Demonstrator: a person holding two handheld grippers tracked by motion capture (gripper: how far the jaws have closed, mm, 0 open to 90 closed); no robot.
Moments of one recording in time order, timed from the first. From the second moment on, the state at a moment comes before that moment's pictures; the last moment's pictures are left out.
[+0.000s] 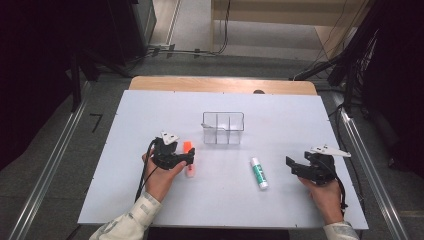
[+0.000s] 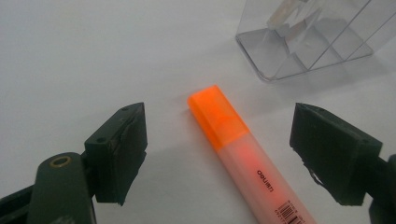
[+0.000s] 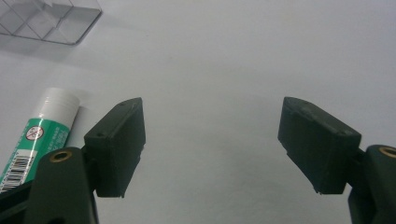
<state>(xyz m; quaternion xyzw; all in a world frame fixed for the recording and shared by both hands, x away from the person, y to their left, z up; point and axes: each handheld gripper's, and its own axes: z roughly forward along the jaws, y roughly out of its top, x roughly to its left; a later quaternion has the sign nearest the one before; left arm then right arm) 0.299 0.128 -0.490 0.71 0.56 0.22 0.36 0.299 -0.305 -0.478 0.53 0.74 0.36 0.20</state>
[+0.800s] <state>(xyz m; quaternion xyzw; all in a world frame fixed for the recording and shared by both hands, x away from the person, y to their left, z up) 0.296 0.112 -0.501 0.72 0.56 0.23 0.34 0.299 -0.305 -0.478 0.53 0.74 0.36 0.20</state>
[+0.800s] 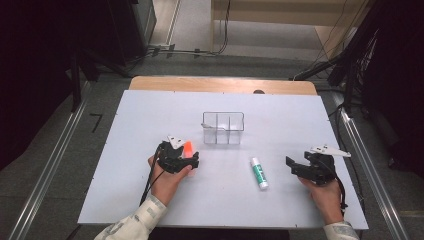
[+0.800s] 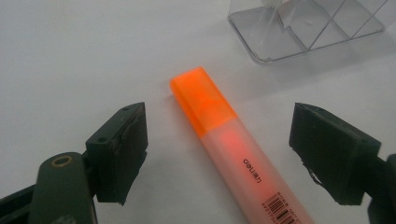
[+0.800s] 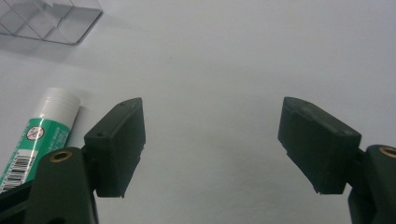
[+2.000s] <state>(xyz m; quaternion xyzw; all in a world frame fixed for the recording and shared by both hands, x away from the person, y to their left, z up) 0.294 0.105 -0.508 0.75 0.52 0.23 0.32 0.299 -0.304 -0.478 0.53 0.74 0.36 0.20</state>
